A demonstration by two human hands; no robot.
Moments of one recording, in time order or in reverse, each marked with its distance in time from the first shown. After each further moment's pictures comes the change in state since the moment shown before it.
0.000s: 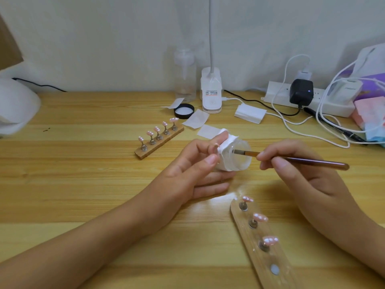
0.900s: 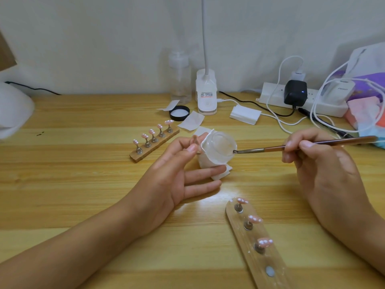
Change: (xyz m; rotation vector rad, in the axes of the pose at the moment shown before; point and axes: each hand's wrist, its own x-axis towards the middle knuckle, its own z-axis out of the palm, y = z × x) left_hand 0.004 0.006 -0.005 -0.187 0.113 -0.081; right_hand 0.009 0.013 -0.013 0.329 0.256 0.129
